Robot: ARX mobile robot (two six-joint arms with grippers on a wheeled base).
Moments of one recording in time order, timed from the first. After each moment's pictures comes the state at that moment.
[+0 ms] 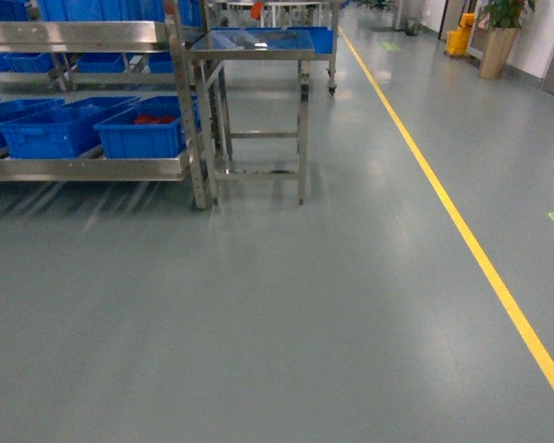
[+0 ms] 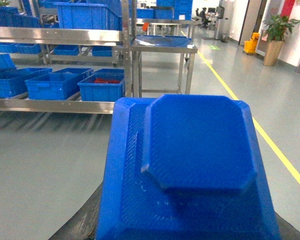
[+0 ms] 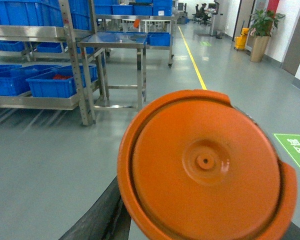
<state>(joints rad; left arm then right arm) 0.00 0.01 0.01 0.00 0.00 0.00 0.00 0.00 0.01 -0.01 0.00 -0.01</state>
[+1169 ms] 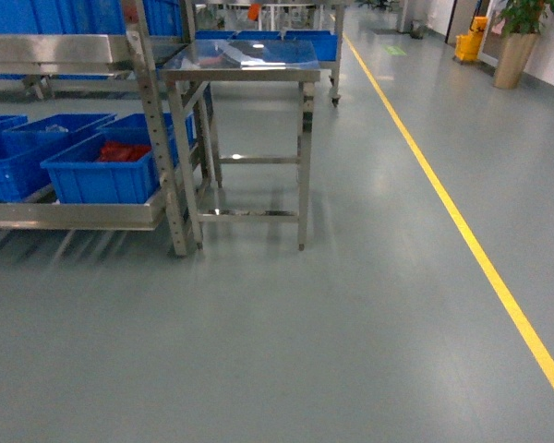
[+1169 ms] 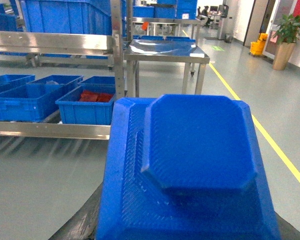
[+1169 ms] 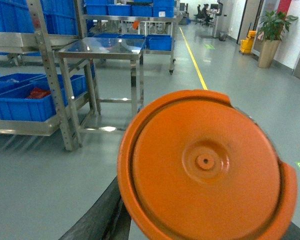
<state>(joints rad) 0.00 0.01 0.01 -0.01 0.00 0.00 0.00 0.00 0.01 -0.01 0.00 -0.01</state>
